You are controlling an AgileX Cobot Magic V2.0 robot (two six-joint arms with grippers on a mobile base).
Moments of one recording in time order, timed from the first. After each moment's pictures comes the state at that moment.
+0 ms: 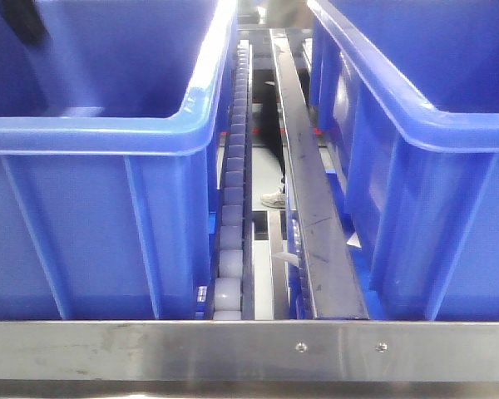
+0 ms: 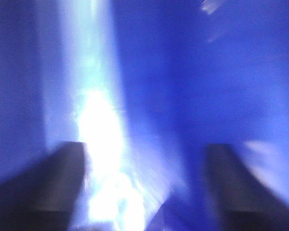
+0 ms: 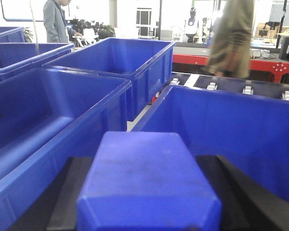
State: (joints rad) left arm -0.35 1.34 -1.21 0.20 0.77 -0.25; right arm 0.47 0.17 -0.54 -0.25 0.38 0.24
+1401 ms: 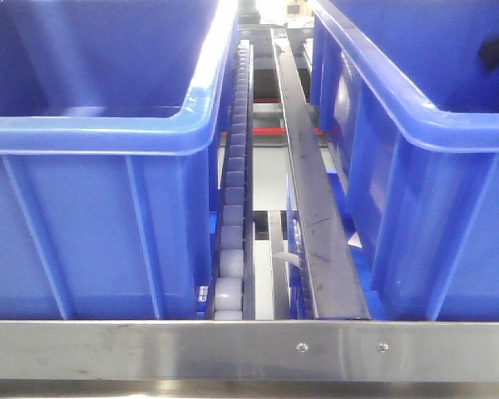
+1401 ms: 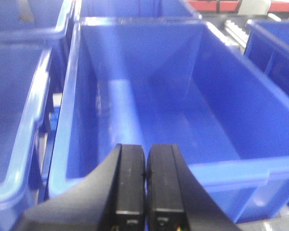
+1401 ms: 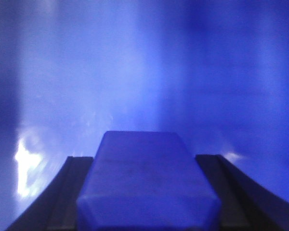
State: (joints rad) left arm -0.37 0.01 -0.59 0.24 0.84 -0.25; right arm 0.12 1.56 -1.07 -0.25 0.62 0.29
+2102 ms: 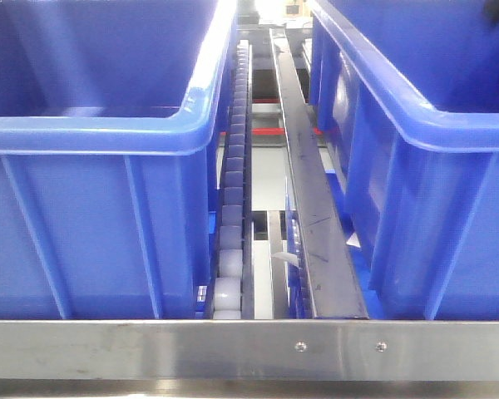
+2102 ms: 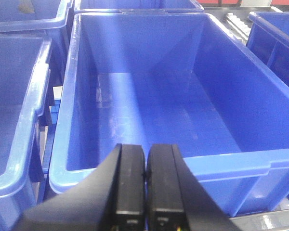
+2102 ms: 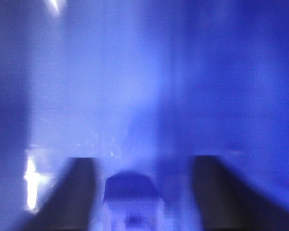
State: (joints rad) left arm -0.37 0.01 -0.59 0.24 0.85 -0.25; right arm 0.12 1.39 -1.11 -0.24 0.67 0.29
